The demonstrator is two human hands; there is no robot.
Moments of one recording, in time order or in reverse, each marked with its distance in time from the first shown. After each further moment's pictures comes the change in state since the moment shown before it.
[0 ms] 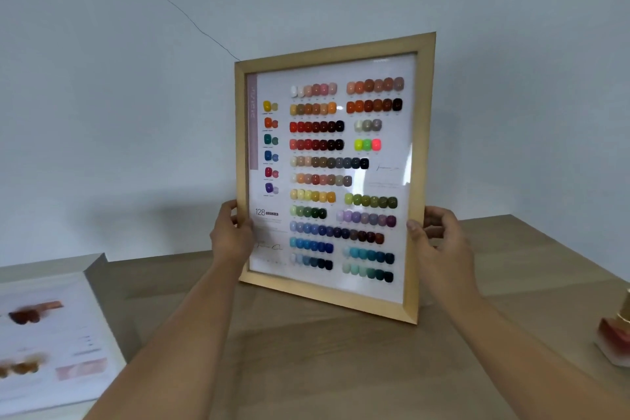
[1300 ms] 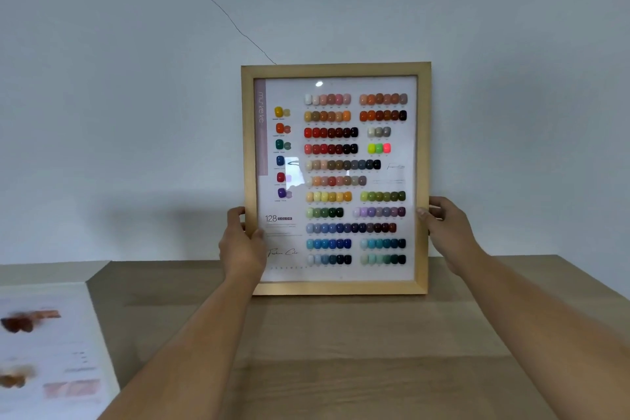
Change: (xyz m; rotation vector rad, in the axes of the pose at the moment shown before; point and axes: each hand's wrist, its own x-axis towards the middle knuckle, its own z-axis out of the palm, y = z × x) left_hand 0.017 -0.014 0.002 0.040 0.167 0.046; right_hand 0.114 0.030 0.056 -0.023 -0.209 0.198
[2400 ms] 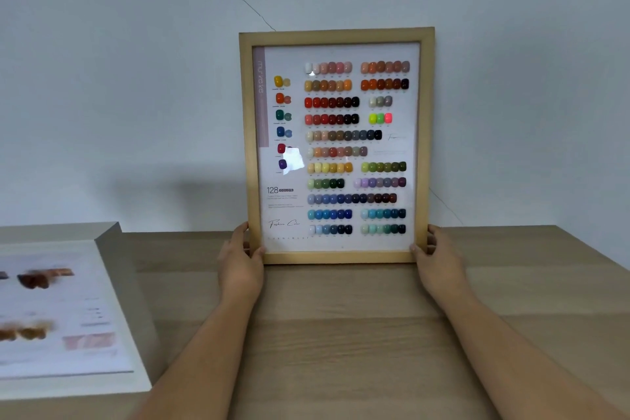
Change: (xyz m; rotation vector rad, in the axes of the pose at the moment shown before) left_hand -0.044 -0.055 -0.014 0.143 -0.079 0.027; right_hand -0.066 0.070 0.014 -0.320 0.048 0.054
